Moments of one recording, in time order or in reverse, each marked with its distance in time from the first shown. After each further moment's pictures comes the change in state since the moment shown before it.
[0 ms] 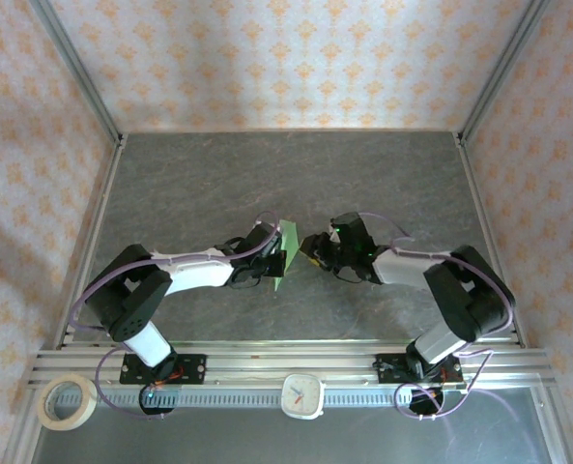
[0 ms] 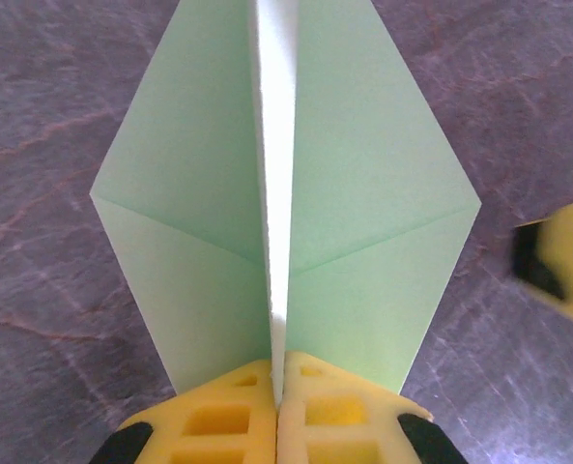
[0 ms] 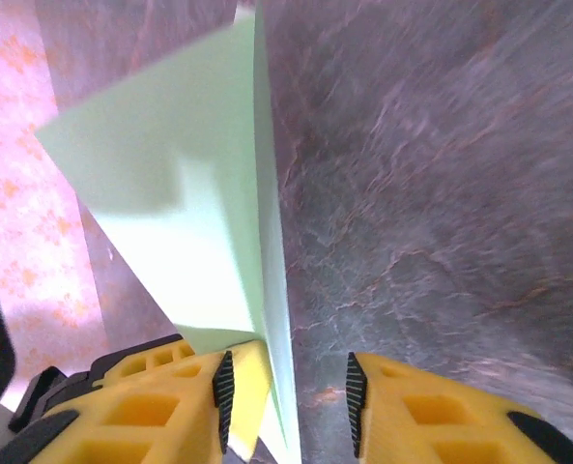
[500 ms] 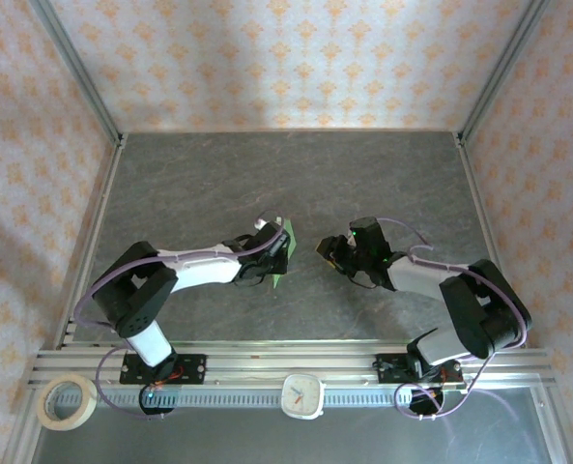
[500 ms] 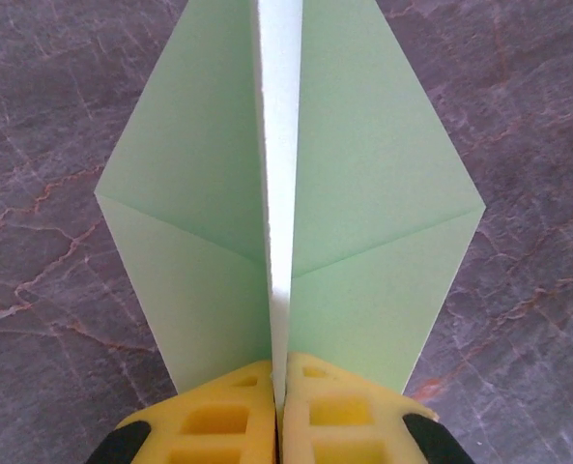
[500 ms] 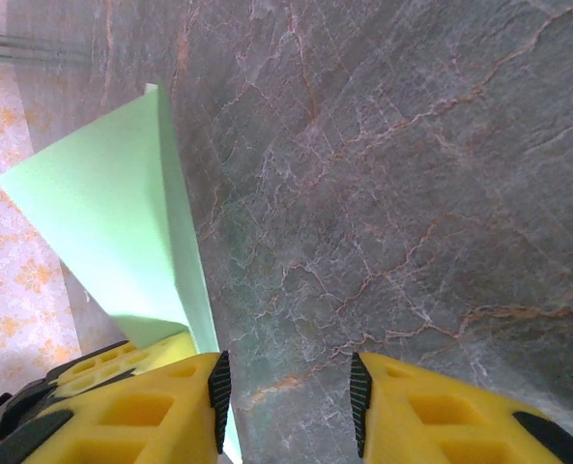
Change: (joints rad) left arm -0.031 0.051 0.081 -0.103 -0.120 -0.040; right arm -0.073 -0.096 -0.087 -0.044 0.033 -0.015
